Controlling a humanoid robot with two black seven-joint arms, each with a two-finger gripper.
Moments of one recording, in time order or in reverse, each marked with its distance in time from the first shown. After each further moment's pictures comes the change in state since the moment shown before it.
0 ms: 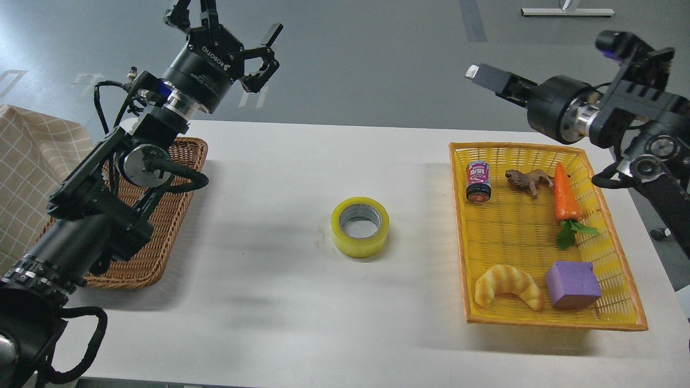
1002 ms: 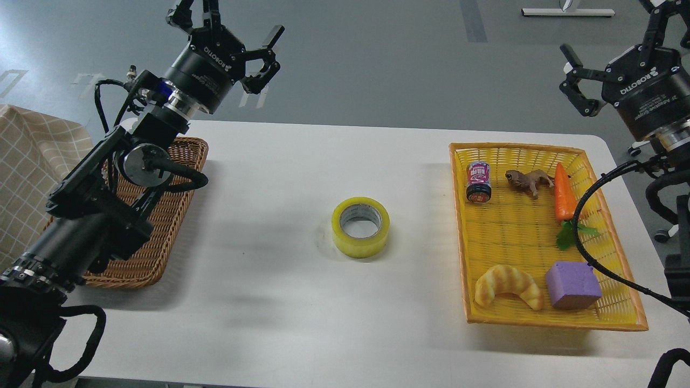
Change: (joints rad) left arm -0.002 0.008 0.009 0.005 0.003 0.000 0.007; right arm -0.185 0.191 0.469 -0.180 1.078 0.000 0.043
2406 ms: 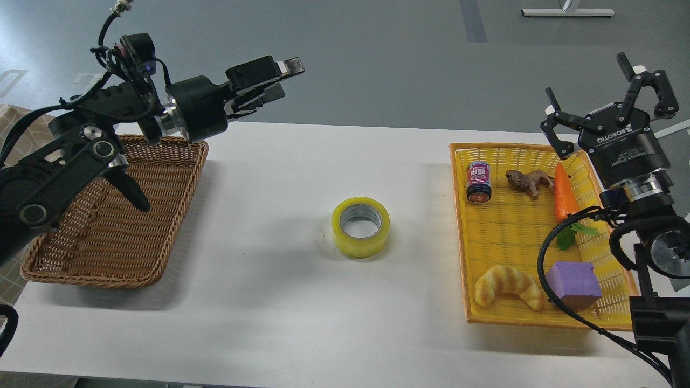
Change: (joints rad) left arm -0.037 0.291 0.169 -0.272 0.980 0.000 0.002; right arm -0.146 0.109 0.023 -0.016 0.235 0.000 0.005
